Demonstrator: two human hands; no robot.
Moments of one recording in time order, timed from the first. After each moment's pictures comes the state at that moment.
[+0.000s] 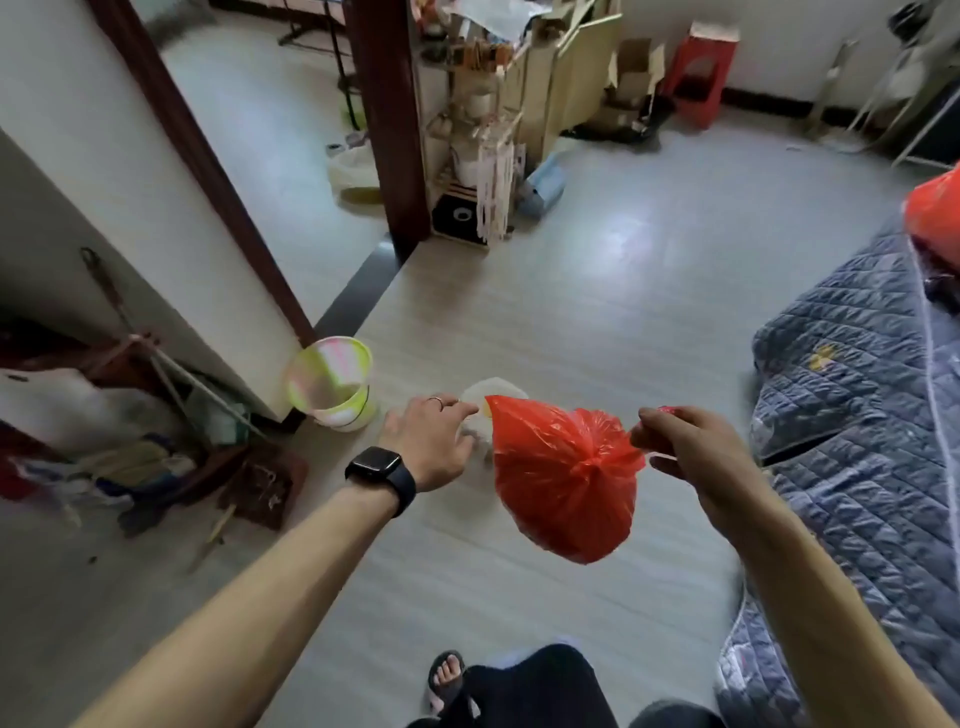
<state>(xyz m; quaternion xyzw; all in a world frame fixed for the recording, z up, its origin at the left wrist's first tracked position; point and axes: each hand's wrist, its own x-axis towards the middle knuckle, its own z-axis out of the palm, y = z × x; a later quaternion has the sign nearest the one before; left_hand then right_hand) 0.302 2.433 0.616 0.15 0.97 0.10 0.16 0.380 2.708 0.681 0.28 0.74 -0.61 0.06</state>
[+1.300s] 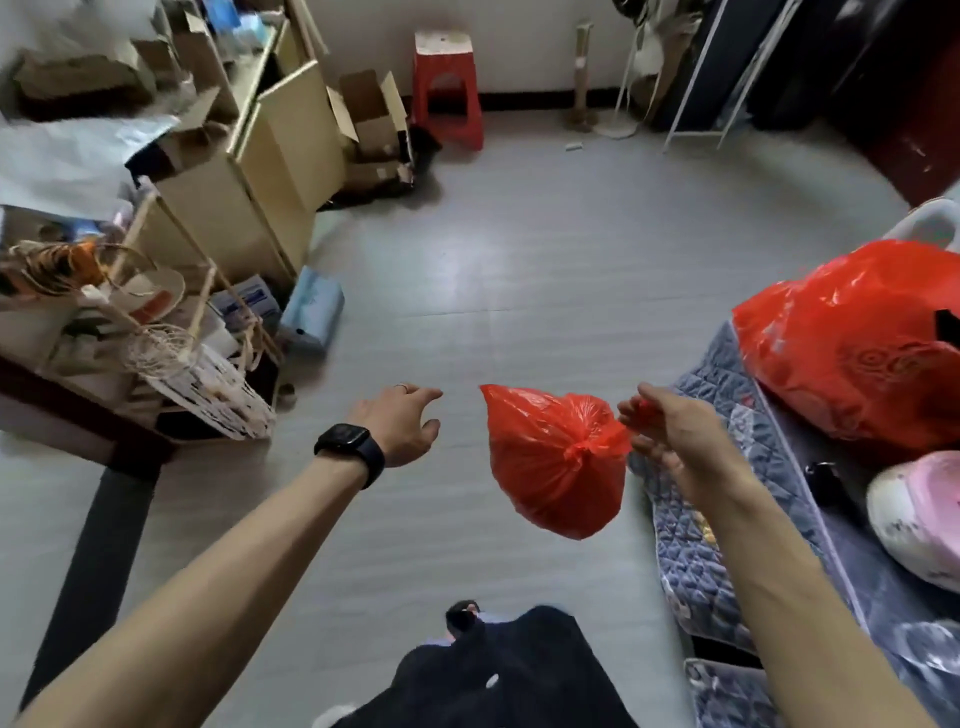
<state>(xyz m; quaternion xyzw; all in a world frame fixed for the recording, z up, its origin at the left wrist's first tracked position) -0.469 3.051 0.600 0.36 0.91 0.03 0.22 -0.260 3.284 0.661 0.48 0.54 -0.68 -0.11</state>
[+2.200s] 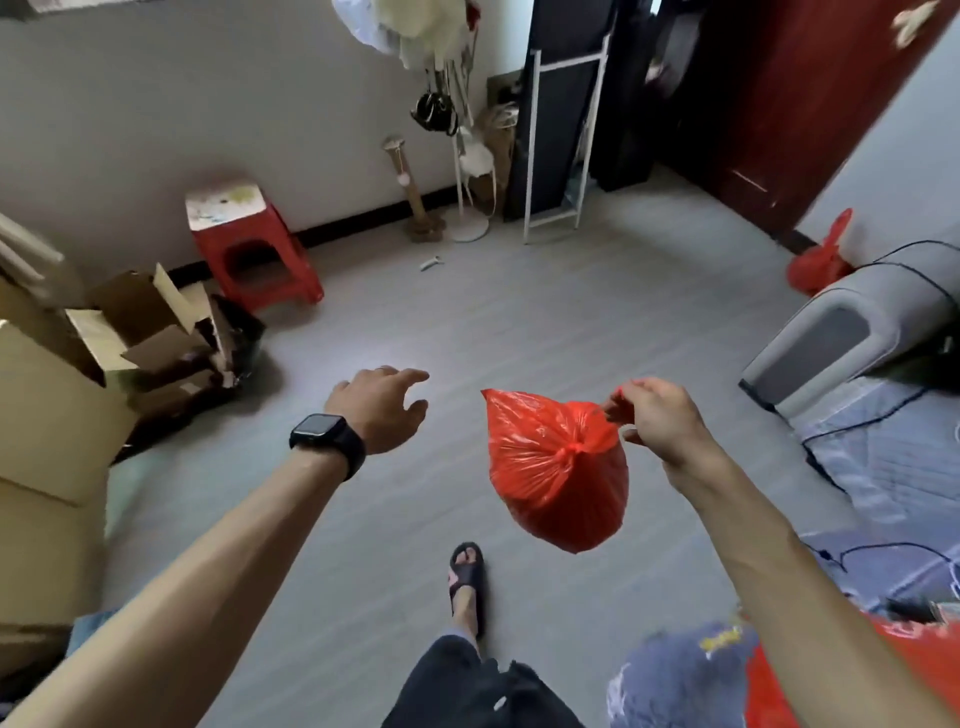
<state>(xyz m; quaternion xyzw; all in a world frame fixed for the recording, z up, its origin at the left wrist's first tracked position) -0.941 3.748 0.638 0.49 0.86 0.03 0.15 -0.671 3.897 0.668 0.55 0.59 -0.56 -0.21</state>
